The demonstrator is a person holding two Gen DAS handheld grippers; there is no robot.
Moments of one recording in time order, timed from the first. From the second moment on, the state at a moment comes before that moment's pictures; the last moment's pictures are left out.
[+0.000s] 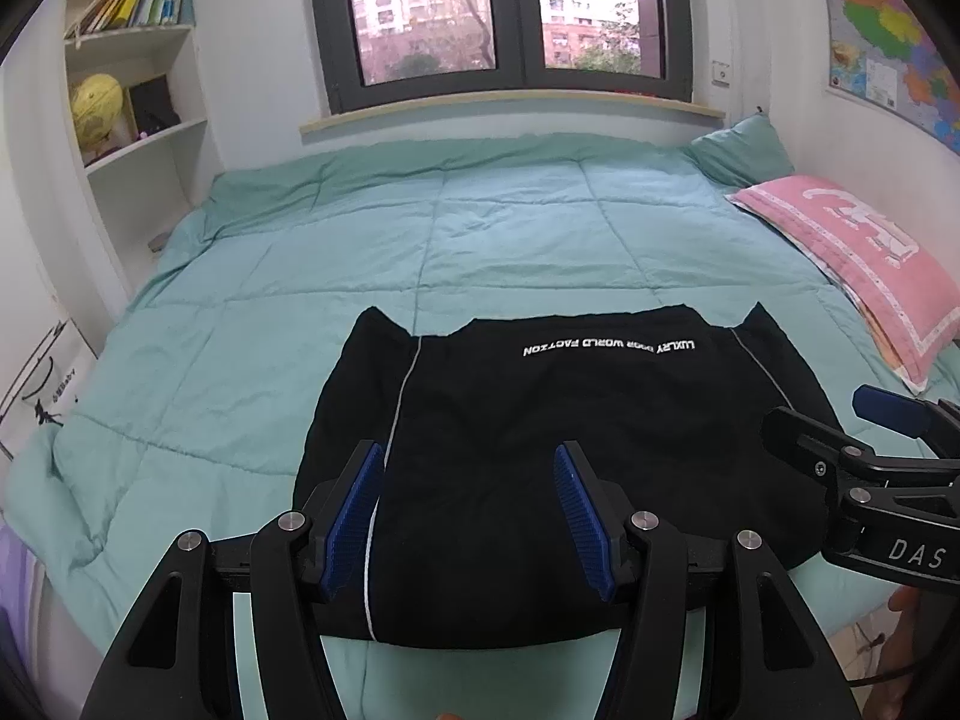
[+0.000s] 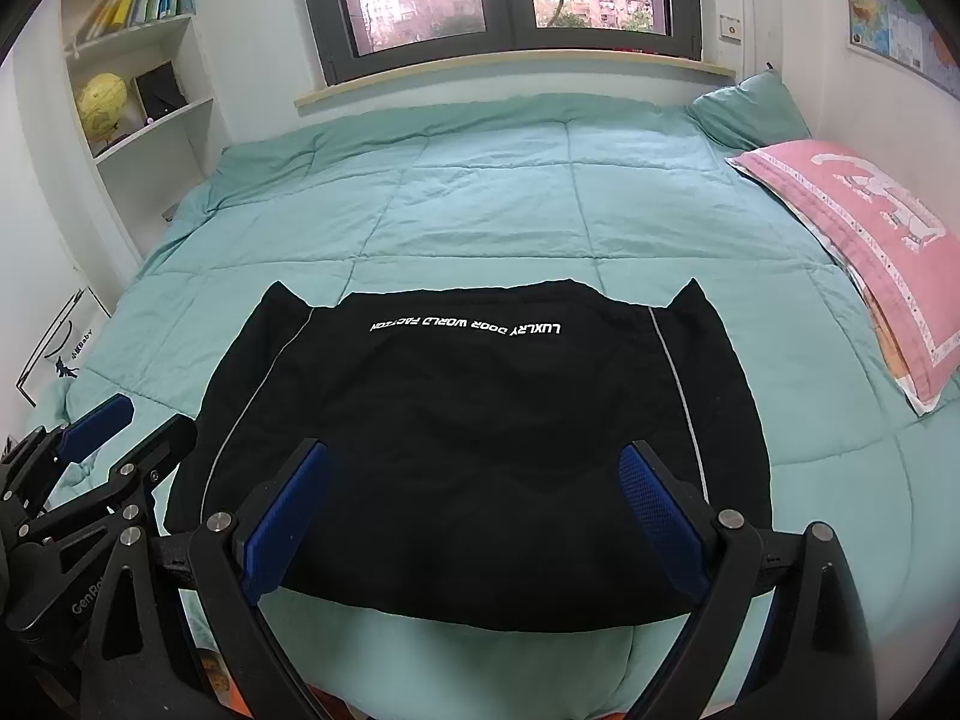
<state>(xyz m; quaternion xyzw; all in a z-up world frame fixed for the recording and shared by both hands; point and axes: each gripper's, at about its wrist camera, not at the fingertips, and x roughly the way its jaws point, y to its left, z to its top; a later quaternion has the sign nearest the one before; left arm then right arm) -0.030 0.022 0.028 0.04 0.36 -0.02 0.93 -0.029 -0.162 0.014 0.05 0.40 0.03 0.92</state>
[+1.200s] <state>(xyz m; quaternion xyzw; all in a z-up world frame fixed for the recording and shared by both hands) -0.028 0.023 0.024 0.06 0.33 0.02 0.94 -0.020 -0.160 -0.004 0.06 0.42 0.03 0.91</state>
